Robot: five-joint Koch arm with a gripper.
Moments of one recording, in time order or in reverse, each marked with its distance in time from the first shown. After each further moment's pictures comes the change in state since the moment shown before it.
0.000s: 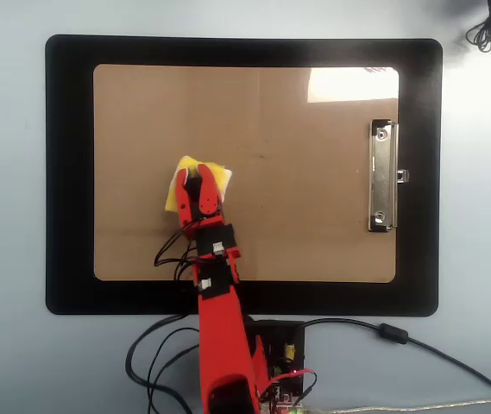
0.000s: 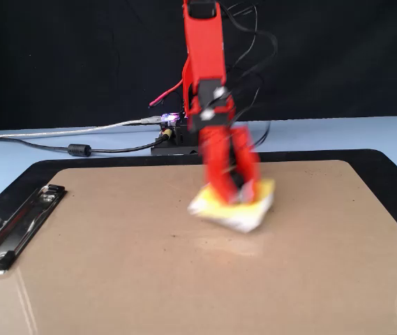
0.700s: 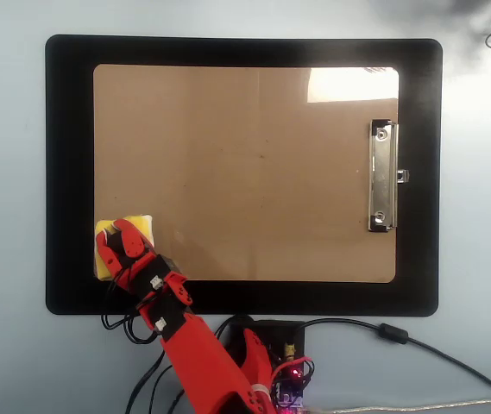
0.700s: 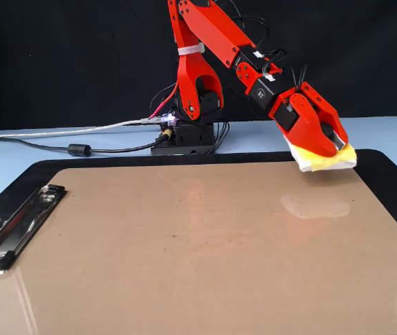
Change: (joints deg) arm -30.1 4.4 -3.1 16.9 -11.7
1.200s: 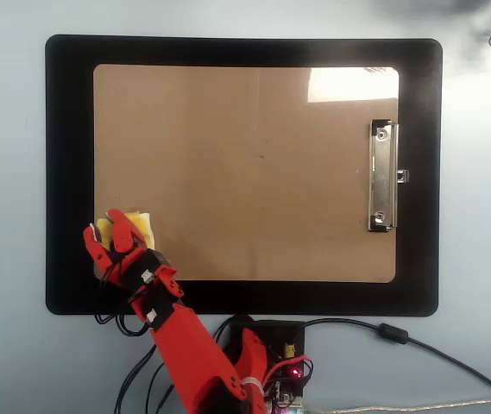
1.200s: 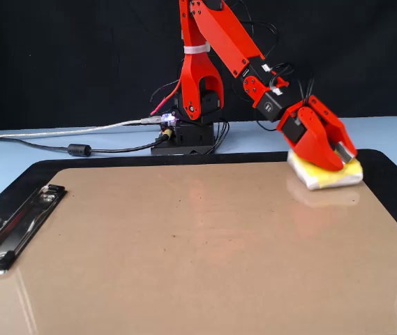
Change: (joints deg) arm -2.4 -6.9 -2.1 -9.3 -0.1
